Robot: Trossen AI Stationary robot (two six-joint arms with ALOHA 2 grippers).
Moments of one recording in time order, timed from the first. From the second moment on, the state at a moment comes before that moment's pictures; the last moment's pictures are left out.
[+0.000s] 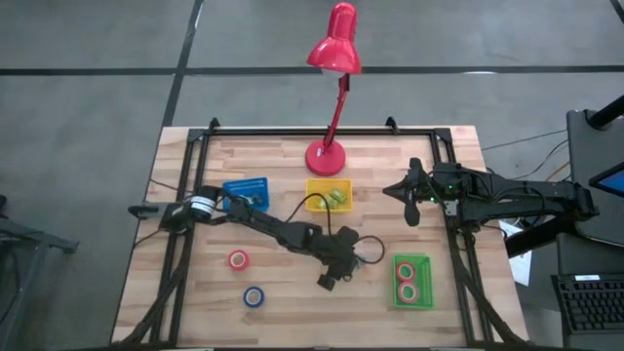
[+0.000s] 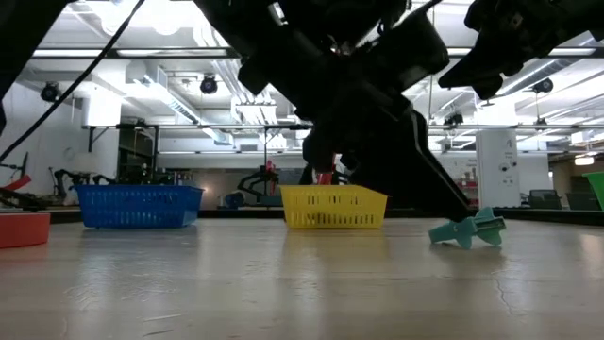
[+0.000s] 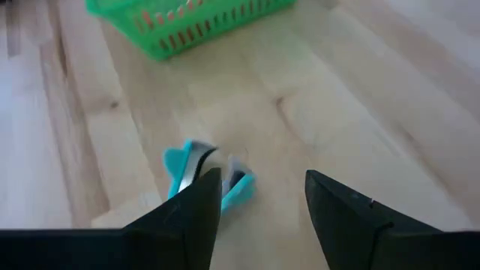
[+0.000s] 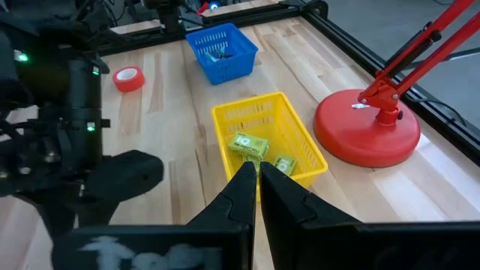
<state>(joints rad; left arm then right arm) -0.21 2.17 1.50 -0.01 0.09 0.30 -0.12 0.64 0.51 -0.30 0.05 0.17</state>
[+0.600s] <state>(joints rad) -0.21 2.19 1.50 0.01 0.05 0.35 -0.12 0.64 0.51 -0.30 0.05 0.17</state>
